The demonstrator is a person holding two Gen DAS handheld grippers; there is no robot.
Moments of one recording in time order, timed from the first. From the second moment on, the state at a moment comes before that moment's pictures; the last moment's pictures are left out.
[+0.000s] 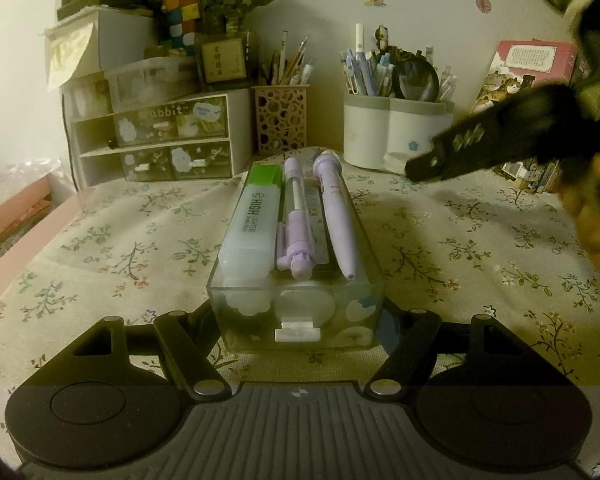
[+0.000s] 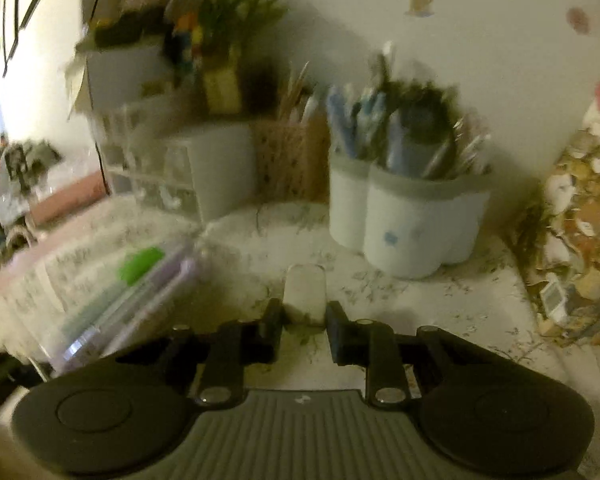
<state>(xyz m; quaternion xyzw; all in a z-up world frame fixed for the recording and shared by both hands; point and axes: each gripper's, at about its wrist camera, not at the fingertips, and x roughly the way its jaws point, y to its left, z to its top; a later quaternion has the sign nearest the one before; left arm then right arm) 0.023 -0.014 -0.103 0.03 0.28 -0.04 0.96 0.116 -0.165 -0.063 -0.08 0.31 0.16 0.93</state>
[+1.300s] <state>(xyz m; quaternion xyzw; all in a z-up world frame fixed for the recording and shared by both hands) 0.022 -0.016 -0.103 0.03 0.28 -0.04 0.96 0.111 -0.093 -0.046 0.03 0.41 0.18 0.89</state>
